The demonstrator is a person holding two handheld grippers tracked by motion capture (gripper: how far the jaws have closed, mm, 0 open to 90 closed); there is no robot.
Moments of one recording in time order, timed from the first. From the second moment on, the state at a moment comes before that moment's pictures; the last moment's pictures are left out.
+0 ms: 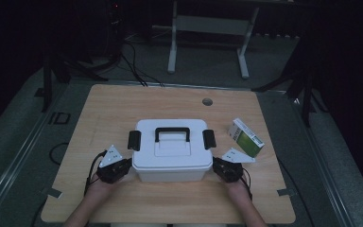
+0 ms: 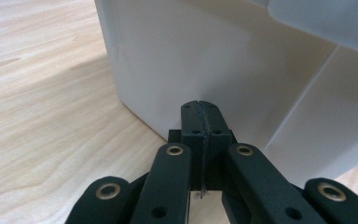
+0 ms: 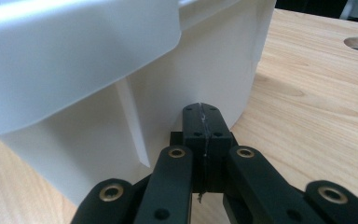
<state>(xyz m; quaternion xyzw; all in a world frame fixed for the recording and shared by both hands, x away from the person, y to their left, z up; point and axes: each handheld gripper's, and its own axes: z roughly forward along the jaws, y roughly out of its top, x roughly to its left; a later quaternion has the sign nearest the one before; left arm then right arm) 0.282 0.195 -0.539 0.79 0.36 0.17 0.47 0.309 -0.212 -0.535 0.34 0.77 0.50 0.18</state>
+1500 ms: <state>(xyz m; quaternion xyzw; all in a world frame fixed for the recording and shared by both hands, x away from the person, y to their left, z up) 0.256 0.201 -0.528 0.82 0.33 0.11 0.46 0.275 -0.267 -0.534 0.37 0.75 0.51 0.20</state>
